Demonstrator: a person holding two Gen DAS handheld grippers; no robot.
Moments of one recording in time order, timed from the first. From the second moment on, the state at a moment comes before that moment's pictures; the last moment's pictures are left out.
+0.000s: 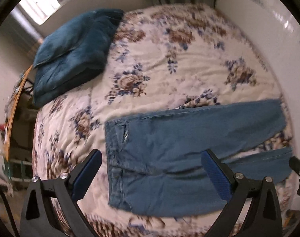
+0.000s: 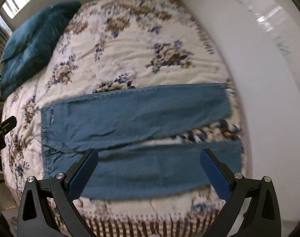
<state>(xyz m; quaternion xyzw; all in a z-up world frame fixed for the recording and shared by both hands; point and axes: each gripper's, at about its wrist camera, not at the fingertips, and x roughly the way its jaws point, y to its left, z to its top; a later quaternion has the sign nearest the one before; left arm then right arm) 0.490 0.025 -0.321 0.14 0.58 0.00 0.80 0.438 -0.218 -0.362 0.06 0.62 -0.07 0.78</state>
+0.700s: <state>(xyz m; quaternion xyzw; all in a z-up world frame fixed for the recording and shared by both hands) 0.673 -0.041 -0.656 0.34 0.75 -0.22 0.53 0.694 -0.174 -0.706 -0.24 0.76 0.14 0.58</state>
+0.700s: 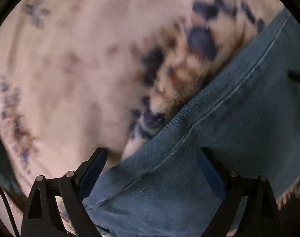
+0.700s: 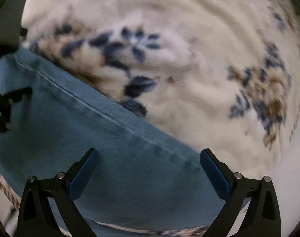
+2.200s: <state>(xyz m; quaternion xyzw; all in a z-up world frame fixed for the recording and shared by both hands) 0.309 0.027 -0.599 -0.02 0.78 0.01 0.63 0.313 -0.192 -0.660 -0.06 0.79 0.06 0.61</state>
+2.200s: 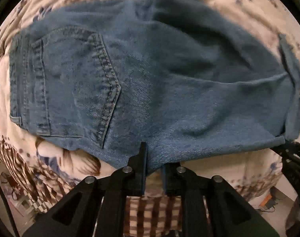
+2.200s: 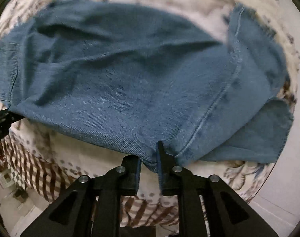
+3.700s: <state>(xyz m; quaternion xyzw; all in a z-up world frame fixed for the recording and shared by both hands) 0.377 -0.016 -0.574 0.02 0.68 0.07 0.73 0.275 -0.517 -0.596 0.35 0.57 -0.27 0.70</state>
